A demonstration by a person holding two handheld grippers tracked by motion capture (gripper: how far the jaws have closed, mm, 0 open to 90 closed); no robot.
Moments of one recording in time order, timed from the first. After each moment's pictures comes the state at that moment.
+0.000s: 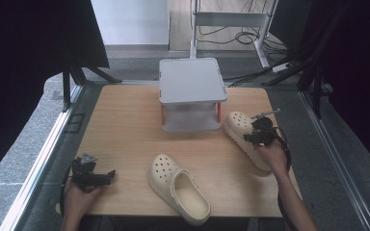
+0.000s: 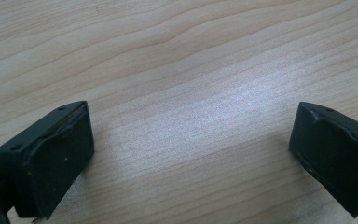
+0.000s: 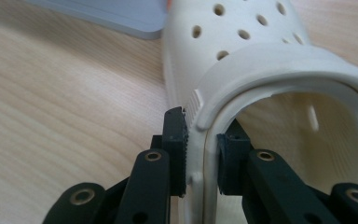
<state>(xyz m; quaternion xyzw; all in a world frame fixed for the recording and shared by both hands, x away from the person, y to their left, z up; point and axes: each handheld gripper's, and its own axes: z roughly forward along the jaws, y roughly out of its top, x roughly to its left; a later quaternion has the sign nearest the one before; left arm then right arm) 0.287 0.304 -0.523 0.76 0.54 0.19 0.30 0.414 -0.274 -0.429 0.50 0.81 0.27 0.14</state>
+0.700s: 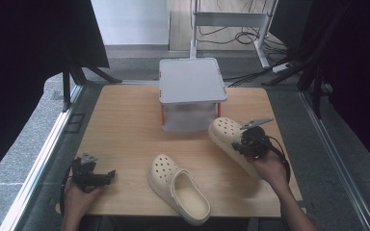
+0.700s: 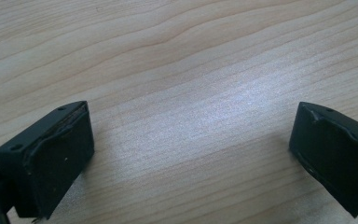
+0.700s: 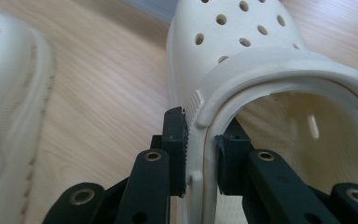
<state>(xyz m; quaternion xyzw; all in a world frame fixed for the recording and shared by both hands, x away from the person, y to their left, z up) 0.287 0.304 -0.523 0.76 0.54 0.19 0.30 0.347 -0.224 -0.387 0.41 0.85 0.30 0.15</state>
